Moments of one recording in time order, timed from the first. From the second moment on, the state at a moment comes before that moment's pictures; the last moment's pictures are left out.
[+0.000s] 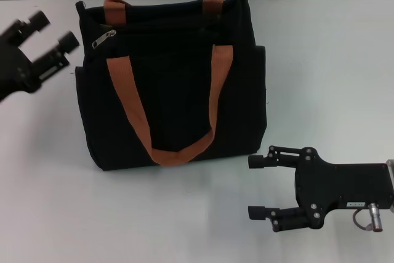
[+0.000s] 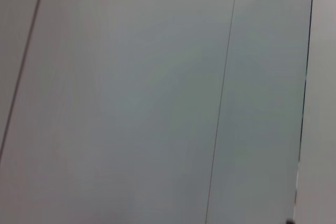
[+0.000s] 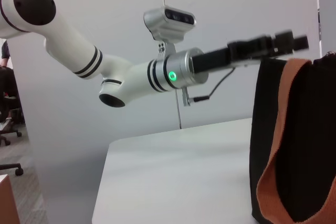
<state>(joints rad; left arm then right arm) -0.37 -2.02 0.53 0.39 1.53 1.64 -0.97 0.46 2.08 -0.76 -0.43 -2.00 -1.75 0.90</state>
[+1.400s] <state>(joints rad) -0.38 -2.06 0.57 0.39 1.57 1.53 -0.80 0.46 2.08 -0.76 -0.43 -2.01 -1.75 0.88</state>
